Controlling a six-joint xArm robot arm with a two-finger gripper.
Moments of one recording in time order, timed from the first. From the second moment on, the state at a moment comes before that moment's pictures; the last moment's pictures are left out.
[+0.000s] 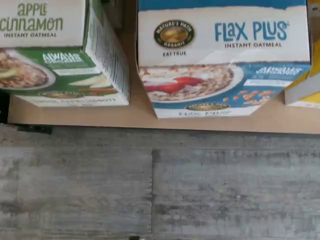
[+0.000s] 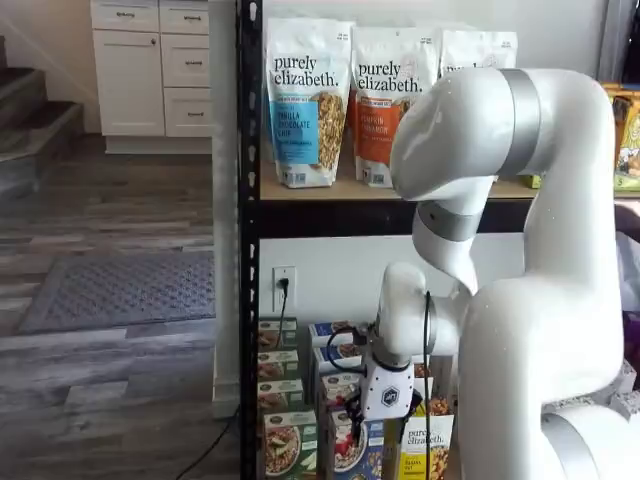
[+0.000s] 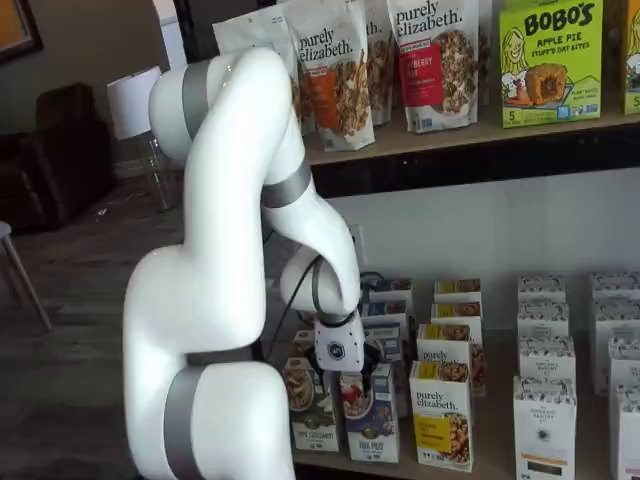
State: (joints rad) arm 0.08 0.44 -0.77 0.19 0.25 -0.10
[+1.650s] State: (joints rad) arm 0.07 0.62 -1.01 0.18 0.42 -1.66
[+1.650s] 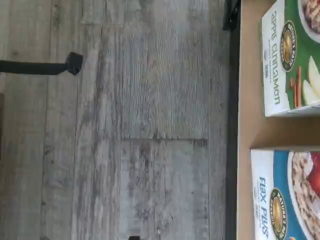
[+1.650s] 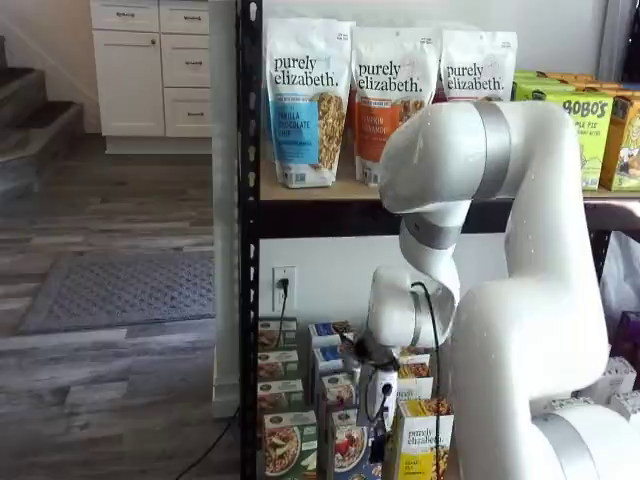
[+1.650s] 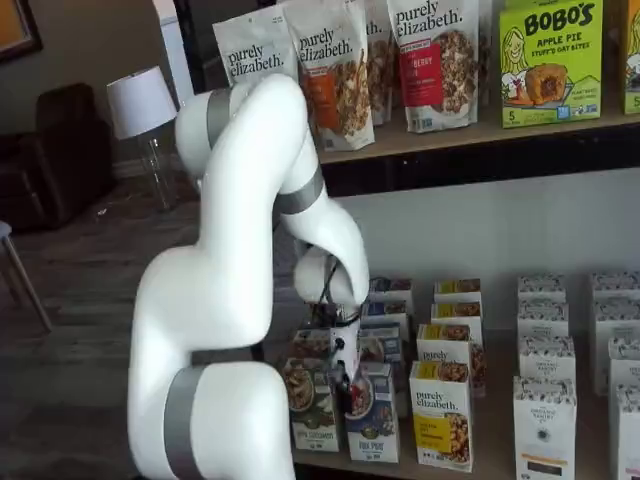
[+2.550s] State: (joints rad) arm 0.10 0.62 -0.99 0.34 0.39 -1.79
